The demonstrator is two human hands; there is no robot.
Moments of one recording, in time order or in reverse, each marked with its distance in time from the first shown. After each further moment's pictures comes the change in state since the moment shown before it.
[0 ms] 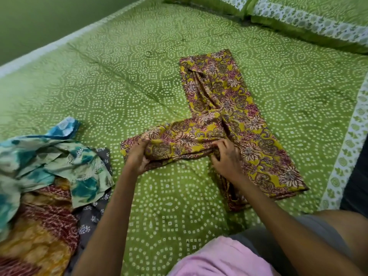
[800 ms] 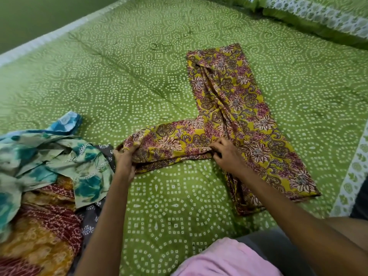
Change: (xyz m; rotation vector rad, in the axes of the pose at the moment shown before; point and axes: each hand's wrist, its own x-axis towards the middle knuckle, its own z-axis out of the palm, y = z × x) left_hand -0.004 -0.002 -0.045 -0.162 0.197 0.088; right_hand 0.026 -0.005 0.007 -0.044 -0.223 -0.135
